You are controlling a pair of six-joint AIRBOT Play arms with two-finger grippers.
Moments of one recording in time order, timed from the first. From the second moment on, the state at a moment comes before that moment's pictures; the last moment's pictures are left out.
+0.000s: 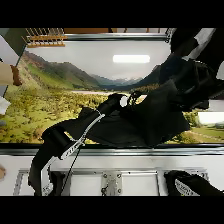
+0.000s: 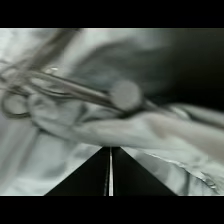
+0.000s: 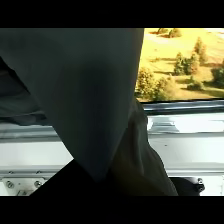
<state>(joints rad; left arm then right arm) -0.75 -2.00 1.71 1.07 -1.06 -1.57 0.14 -1.14 1.50 -1.41 1.78 1.92</state>
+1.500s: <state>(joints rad) -0.03 -1.50 1.72 1.08 -1.23 -1.42 0.85 -1.61 1.50 -1.00 0.86 2.10</state>
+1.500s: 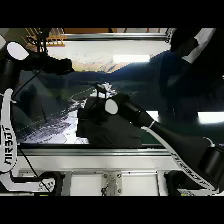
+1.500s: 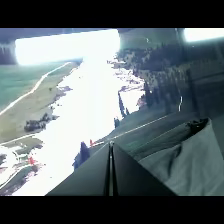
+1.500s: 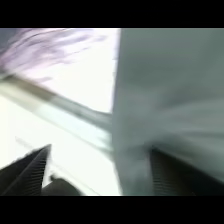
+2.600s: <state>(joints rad) -0.26 -1.14 1.09 1.07 -1.10 -1.40 -0.03 -1.09 0.76 -0.98 1.11 1.39</state>
